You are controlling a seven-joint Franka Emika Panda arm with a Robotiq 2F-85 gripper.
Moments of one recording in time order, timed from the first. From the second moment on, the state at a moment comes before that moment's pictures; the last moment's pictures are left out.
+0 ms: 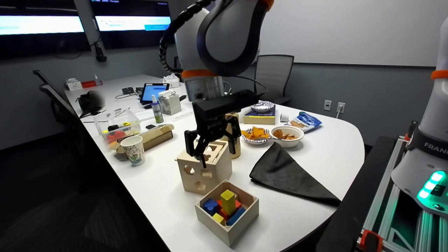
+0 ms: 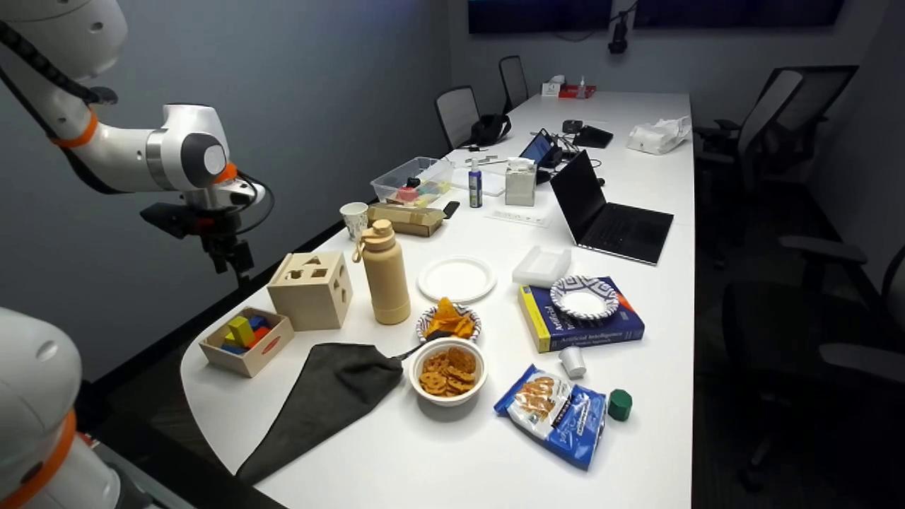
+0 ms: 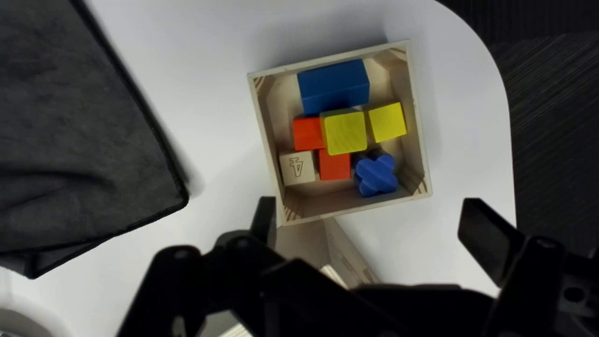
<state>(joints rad) 0.31 0.27 0.31 -2.32 -0.01 2.49 0.77</state>
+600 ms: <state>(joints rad) 0.41 0.46 0.24 -2.25 -0.01 2.57 0.83</state>
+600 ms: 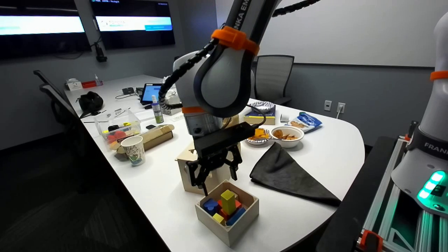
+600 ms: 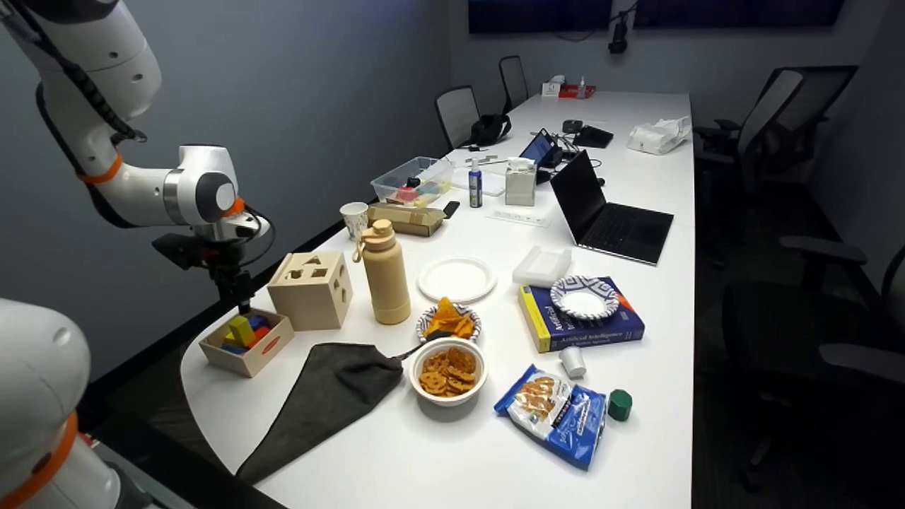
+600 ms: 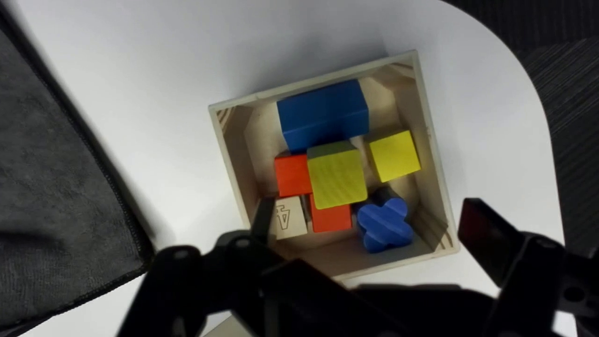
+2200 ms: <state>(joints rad) 0.41 0.58 0.23 -2.25 0.13 2.67 0.56</state>
